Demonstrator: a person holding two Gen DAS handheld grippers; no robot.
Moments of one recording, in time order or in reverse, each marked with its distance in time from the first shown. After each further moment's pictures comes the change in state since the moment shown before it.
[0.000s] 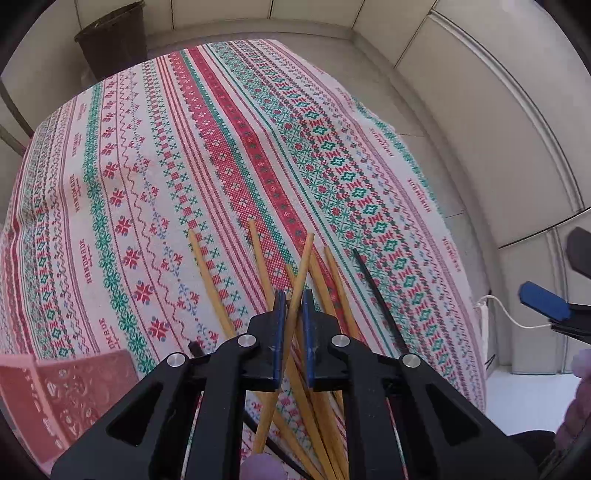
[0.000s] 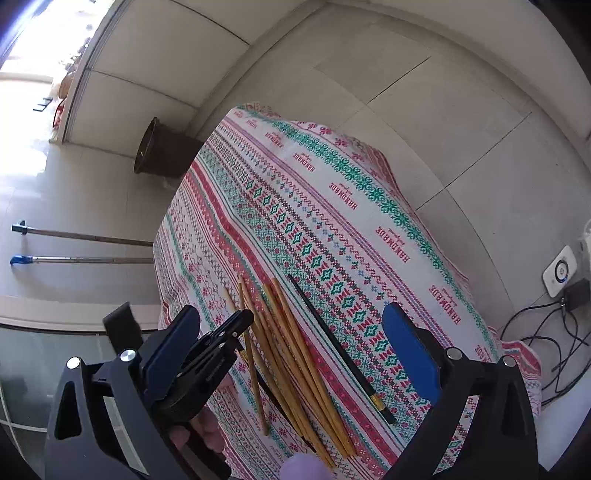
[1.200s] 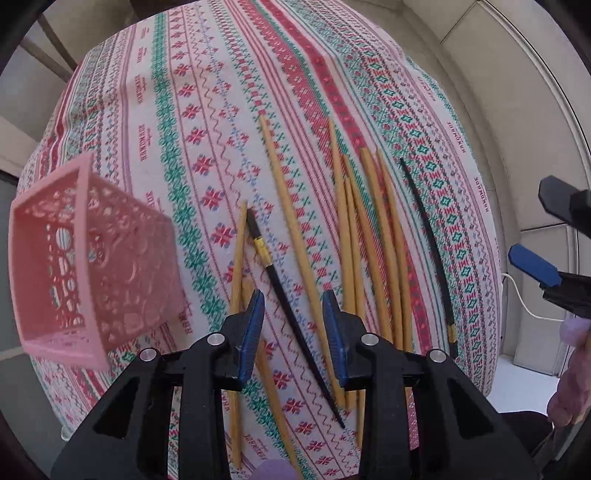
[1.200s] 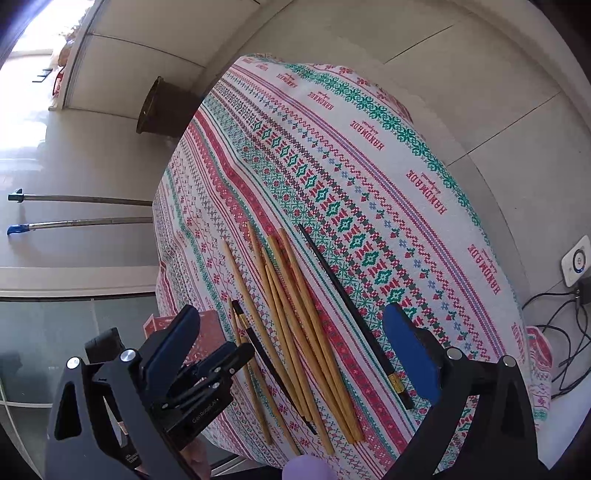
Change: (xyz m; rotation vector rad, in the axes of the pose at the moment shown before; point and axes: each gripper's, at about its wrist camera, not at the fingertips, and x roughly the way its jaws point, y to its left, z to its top) left arm -0.004 0.009 -0.048 -0.128 0.165 0.137; right arm 0.037 0.005 -0.019 -0.032 0.145 0.021
